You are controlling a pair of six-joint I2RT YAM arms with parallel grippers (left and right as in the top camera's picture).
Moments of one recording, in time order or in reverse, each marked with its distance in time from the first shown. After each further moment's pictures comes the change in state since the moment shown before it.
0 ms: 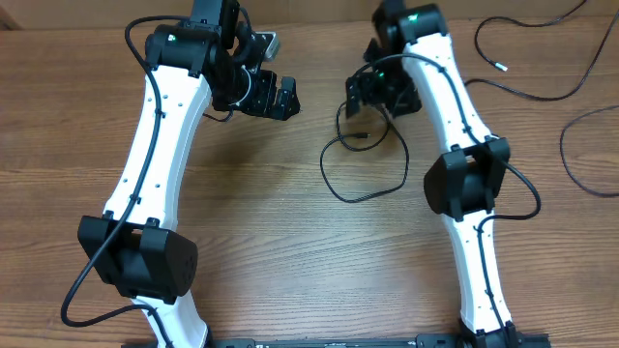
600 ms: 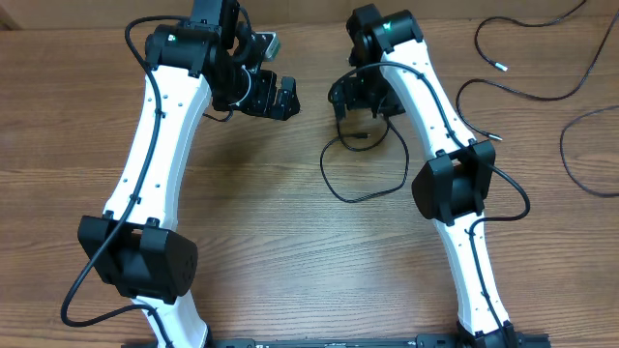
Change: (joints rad) left arm 0.000 0.000 0.000 0.000 0.000 0.000; right arm 0.066 0.000 -0.004 0.050 0.114 0.066
